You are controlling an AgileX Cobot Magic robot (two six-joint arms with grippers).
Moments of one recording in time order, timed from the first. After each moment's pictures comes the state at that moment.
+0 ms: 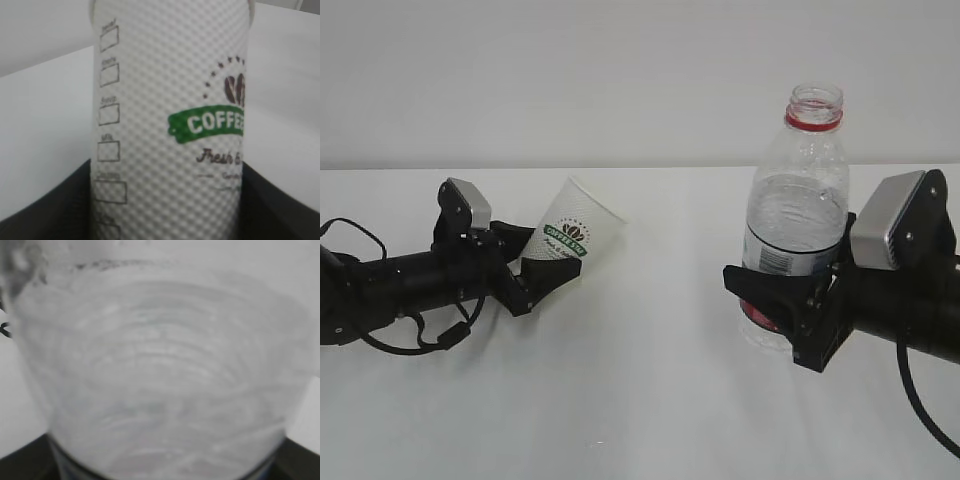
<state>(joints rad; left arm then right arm) -0.12 2.31 -0.96 0.91 -1.14 -0.34 0.18 1.63 -0.41 -0.78 -1.03 0.18</state>
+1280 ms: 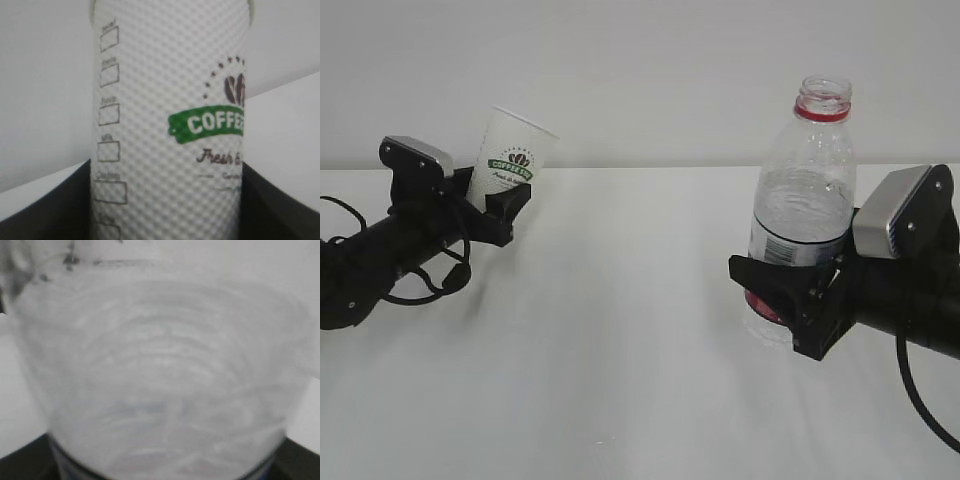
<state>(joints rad) -0.12 2.26 -0.97 0.40 -1.15 -0.09 0.18 1.63 -0.41 -0.73 -1.02 0.18</state>
